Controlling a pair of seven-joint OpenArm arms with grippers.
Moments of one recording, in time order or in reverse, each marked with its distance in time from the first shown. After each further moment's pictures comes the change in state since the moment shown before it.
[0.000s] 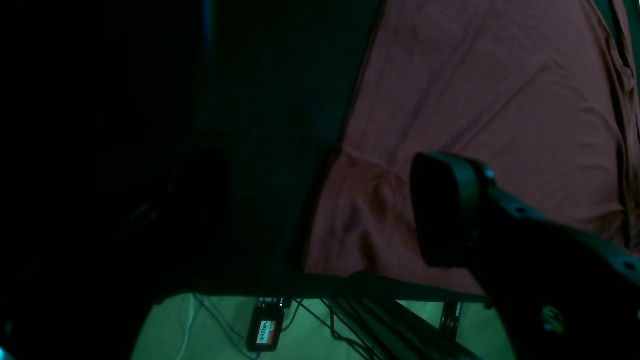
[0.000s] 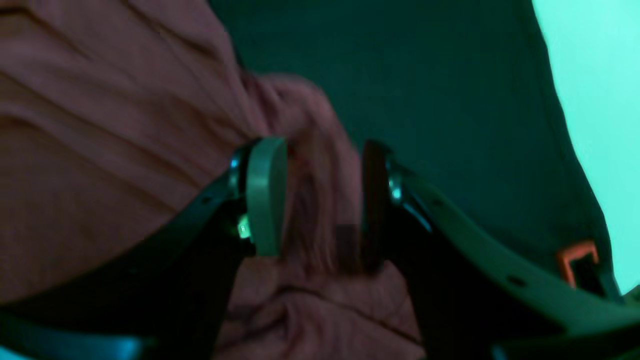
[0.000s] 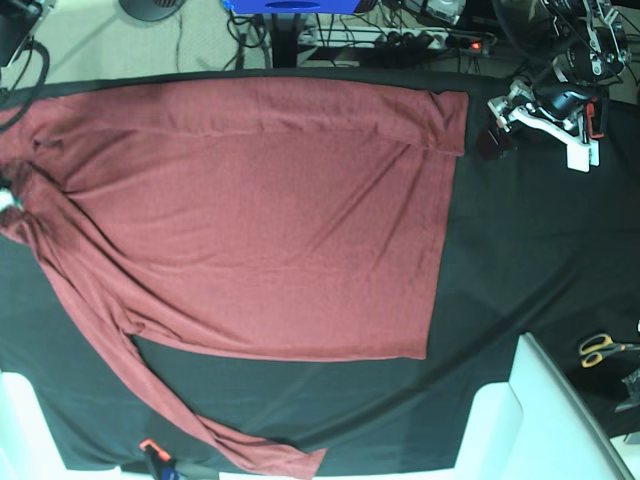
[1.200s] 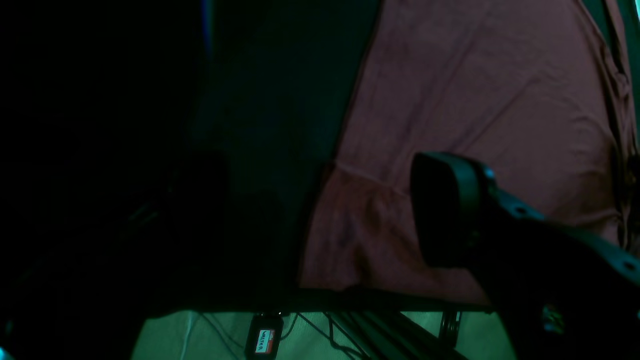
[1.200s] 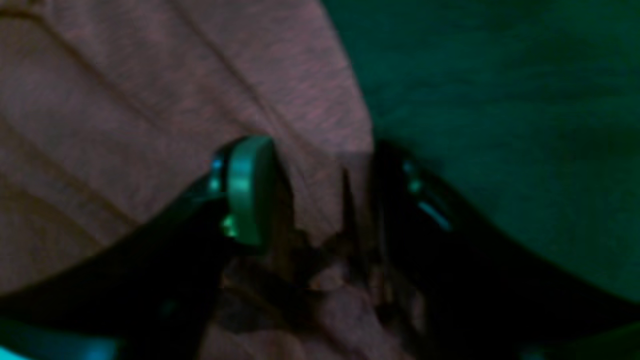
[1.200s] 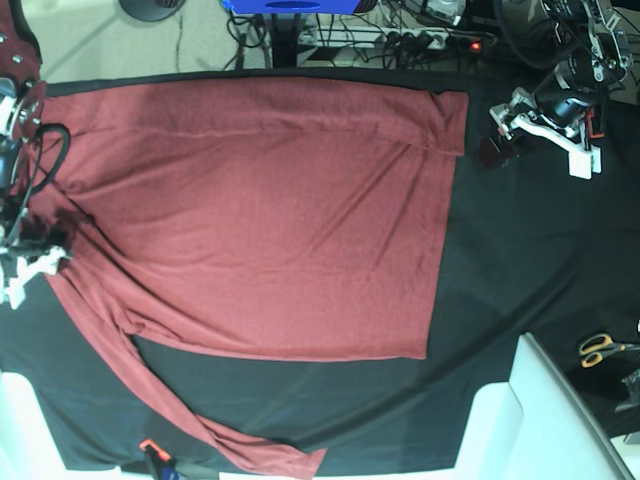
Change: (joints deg) left arm -1.3 0.0 -0.1 -0.2 0.0 0.0 0.0; right arm 25.7 4.3 -9.3 -47.3 -9.9 3.7 14.9
